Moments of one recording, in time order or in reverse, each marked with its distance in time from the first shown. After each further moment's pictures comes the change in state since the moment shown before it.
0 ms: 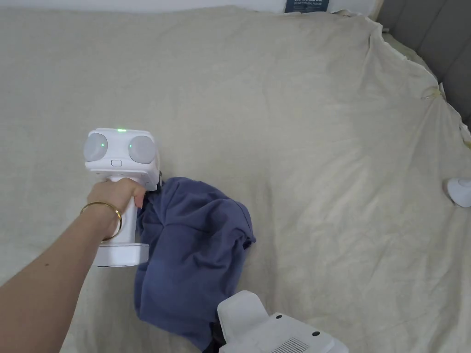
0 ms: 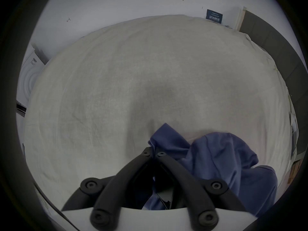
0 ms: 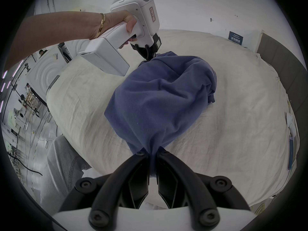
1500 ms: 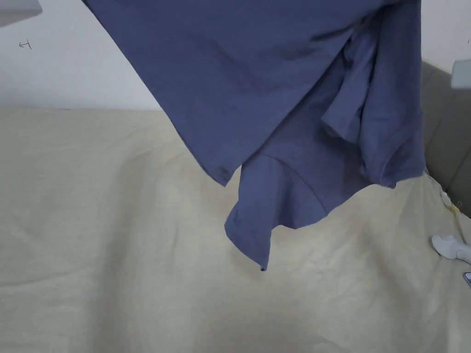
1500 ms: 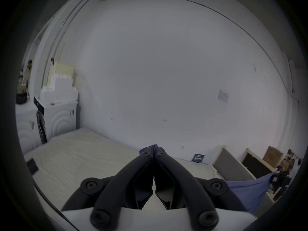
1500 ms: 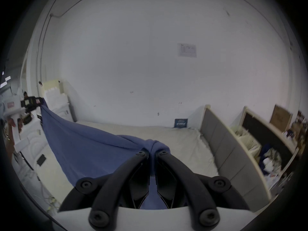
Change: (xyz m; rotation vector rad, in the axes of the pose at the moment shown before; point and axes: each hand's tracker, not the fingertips) left arm -0.164 0.056 0.521 1.016 -0.041 0.349; right arm 0.129 0.290 0.391 0.628 -0.366 -0.078
